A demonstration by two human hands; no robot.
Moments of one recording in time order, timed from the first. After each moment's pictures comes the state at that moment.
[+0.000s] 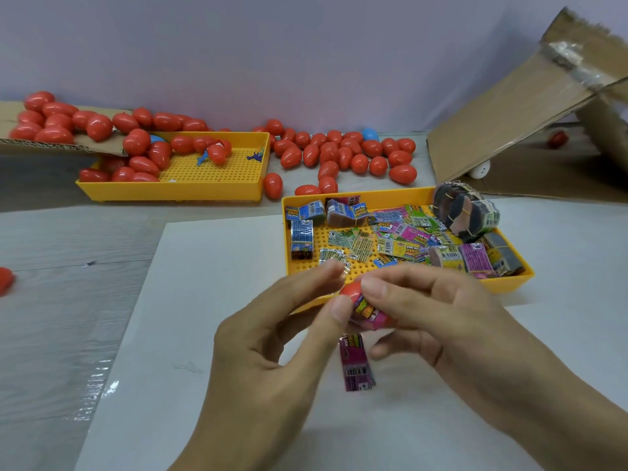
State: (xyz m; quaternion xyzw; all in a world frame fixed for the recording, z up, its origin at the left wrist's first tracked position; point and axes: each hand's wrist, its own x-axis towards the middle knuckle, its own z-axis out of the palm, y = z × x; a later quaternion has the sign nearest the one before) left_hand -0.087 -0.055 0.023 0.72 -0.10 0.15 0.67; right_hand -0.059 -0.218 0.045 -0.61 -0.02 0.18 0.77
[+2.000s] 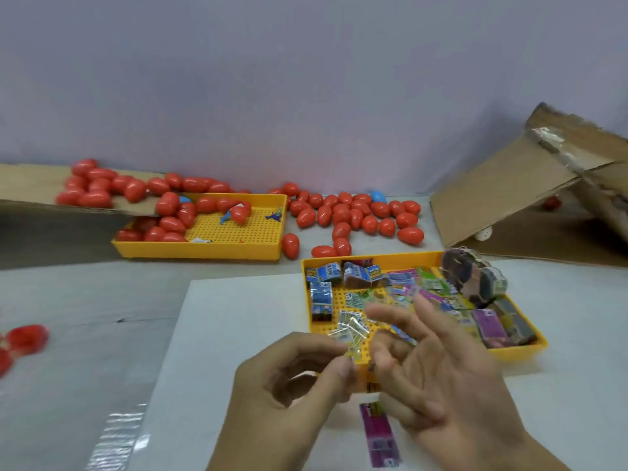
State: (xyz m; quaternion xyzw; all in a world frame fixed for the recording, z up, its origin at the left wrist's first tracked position) left_hand -0.069 -0.041 0.025 0.68 -0.04 0.09 0.73; right_hand -0.042 -0.208 0.037 -0.33 -0.02 0.27 0.91
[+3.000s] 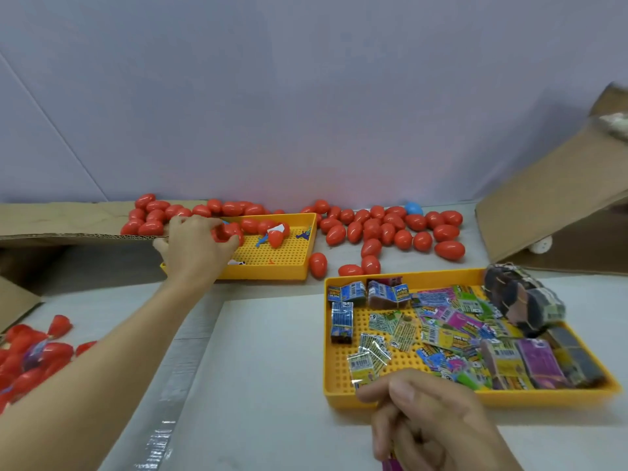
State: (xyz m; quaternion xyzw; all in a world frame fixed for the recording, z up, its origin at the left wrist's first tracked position) left_hand 0.122 0.100 0.049 0.94 0.19 0.27 0.08; right_hand -0.039 -0.205 0.014 -0.56 -0.11 0.24 0.79
